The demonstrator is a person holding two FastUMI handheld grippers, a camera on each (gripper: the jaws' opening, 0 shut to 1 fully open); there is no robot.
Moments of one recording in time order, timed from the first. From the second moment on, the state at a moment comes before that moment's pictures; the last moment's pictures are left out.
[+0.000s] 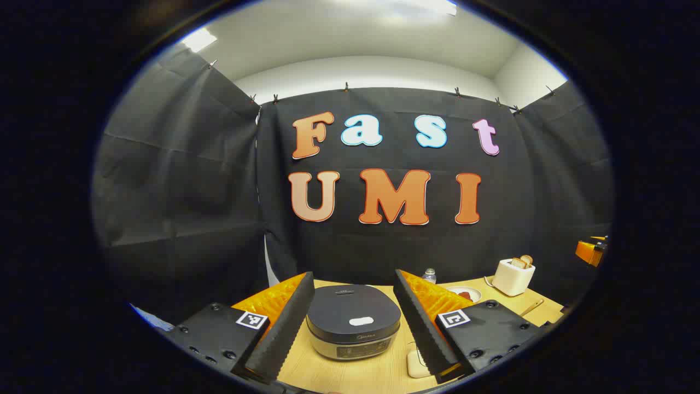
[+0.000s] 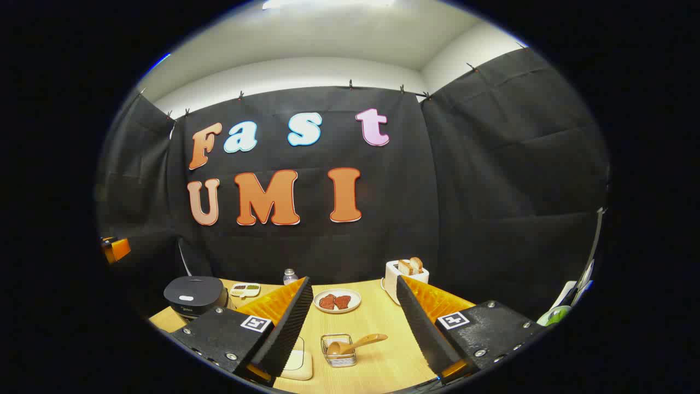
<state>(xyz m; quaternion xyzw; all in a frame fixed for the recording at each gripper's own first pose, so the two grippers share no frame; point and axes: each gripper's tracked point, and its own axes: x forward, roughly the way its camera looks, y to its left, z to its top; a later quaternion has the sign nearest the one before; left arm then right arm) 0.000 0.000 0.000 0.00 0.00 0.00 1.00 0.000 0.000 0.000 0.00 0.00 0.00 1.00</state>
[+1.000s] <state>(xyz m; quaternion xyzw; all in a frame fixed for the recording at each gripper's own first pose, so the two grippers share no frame) 0.002 -0.043 0.022 -0.01 0.00 -0.02 1.00 0.008 -0.015 0.013 -0.03 -0.01 0.02 1.00</state>
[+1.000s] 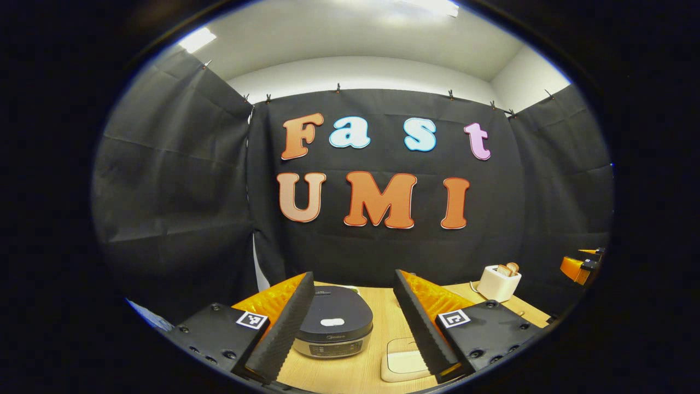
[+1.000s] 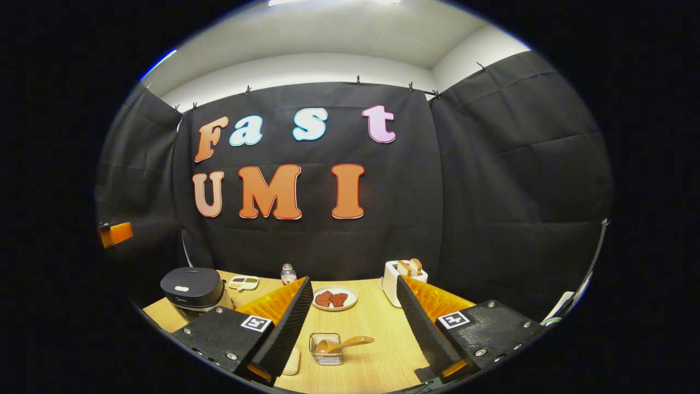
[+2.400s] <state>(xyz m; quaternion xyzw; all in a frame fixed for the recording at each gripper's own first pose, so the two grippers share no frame) 0.054 -0.047 -0.040 -0.02 0.11 -0.06 0.99 0.012 -0.005 0.001 -0.05 0.00 0.03 1.00</state>
